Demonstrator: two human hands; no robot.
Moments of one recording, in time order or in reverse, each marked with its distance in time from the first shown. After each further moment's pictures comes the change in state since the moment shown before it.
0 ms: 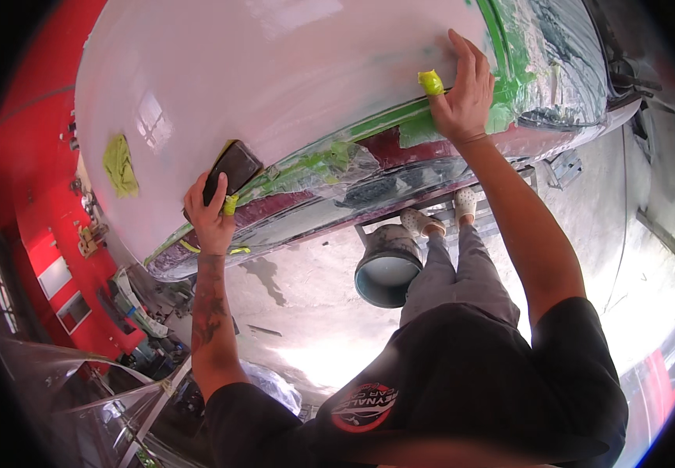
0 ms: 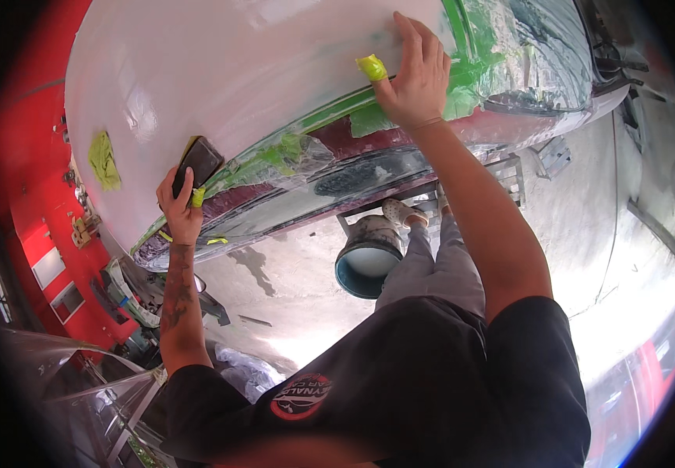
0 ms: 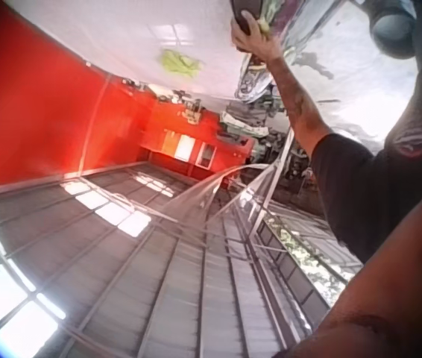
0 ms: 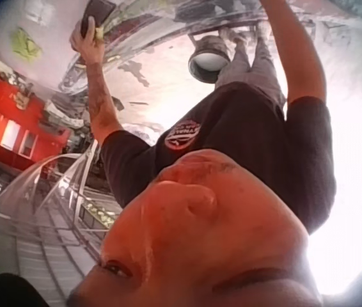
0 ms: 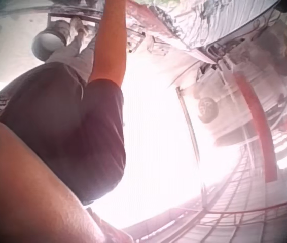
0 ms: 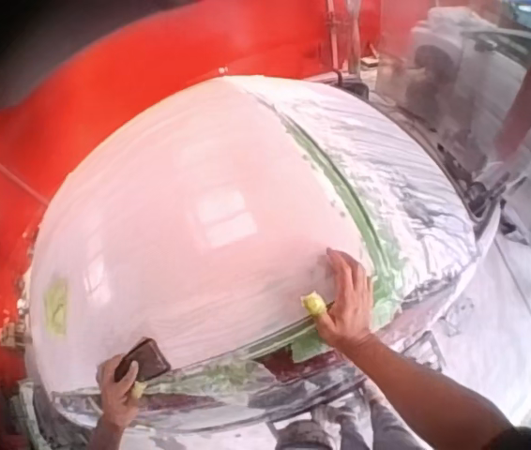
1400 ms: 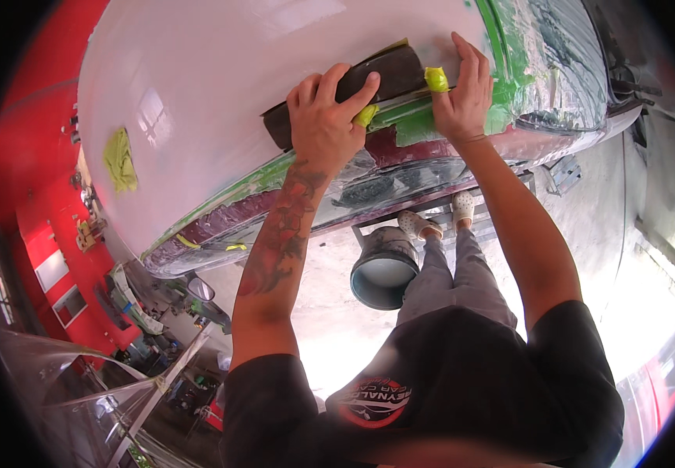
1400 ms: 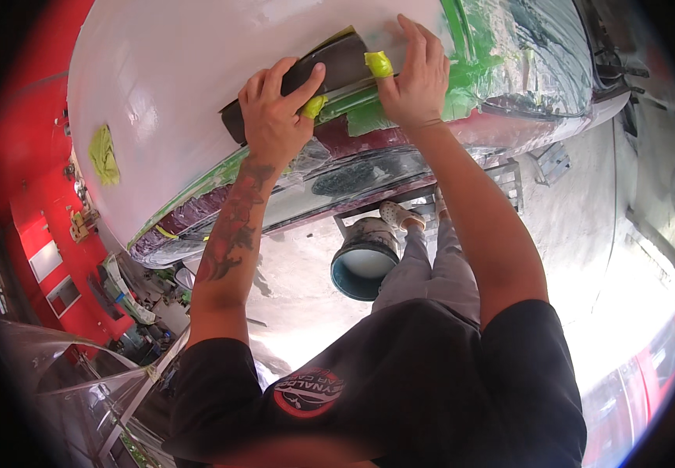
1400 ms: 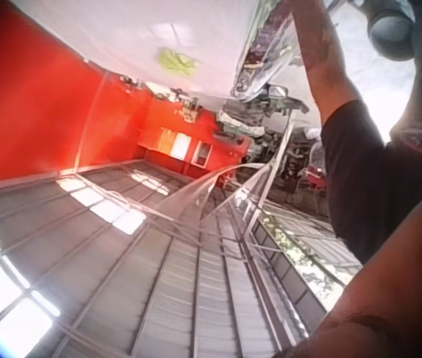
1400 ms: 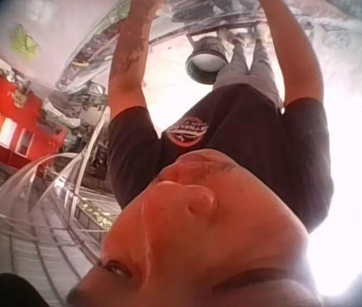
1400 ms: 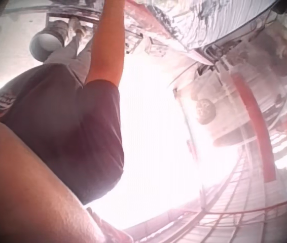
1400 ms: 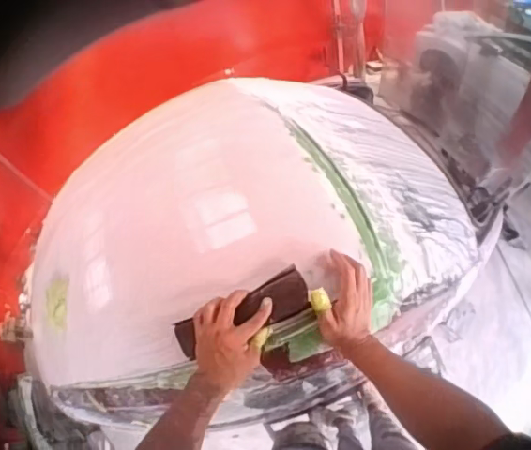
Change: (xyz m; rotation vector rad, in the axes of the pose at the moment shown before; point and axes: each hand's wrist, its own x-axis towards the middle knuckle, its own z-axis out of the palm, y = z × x) left_hand 0.140 0.158 0.078 -0.105 0.058 0.119; right_hand -0.003 0.003 0.000 0.038 0.009 0.030
